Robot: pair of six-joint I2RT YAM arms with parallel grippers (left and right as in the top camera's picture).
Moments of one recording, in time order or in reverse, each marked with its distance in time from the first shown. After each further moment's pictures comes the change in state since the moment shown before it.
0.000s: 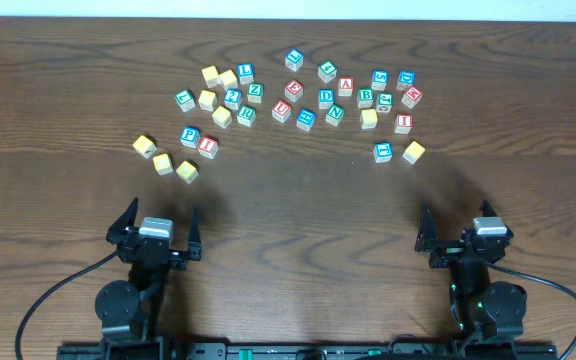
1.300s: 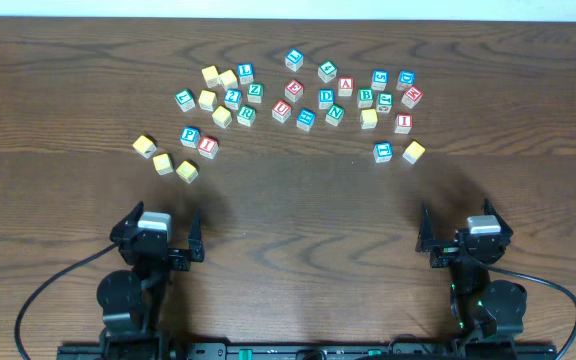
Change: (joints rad) left arm 0.000 0.112 0.024 -0.024 0.000 -0.079; right arm 0.000 0.033 0.003 0.025 0.000 -0.102
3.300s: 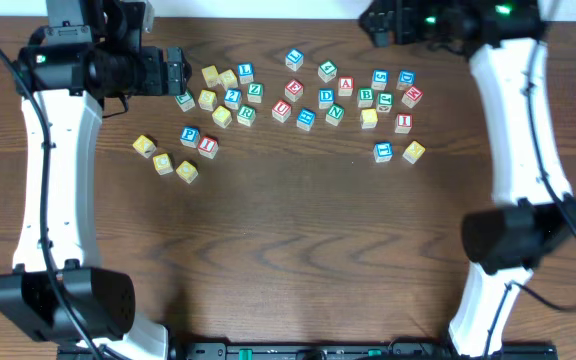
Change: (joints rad) left arm 0.000 1.622 1.784 -0.927 0.102 -0.003; right arm 0.097 2.086 2.343 -0.984 -0.355 0.077
